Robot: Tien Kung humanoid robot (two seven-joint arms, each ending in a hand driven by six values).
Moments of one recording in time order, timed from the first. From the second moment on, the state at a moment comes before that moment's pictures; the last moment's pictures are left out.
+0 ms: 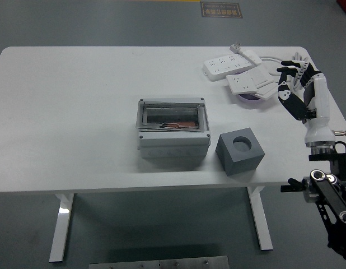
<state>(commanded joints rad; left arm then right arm) -0.16 0.32 -0.80 -0.44 0.84 0.33 0.53 0.16 -0.21 1.38 1.28 -1.31 -0.27 0.58</state>
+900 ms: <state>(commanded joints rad) -0.15 0.31 -0.79 -0.44 0.82 0.34 0.53 0.15 -0.22 1.42 1.28 -1.34 -0.18 0.48</state>
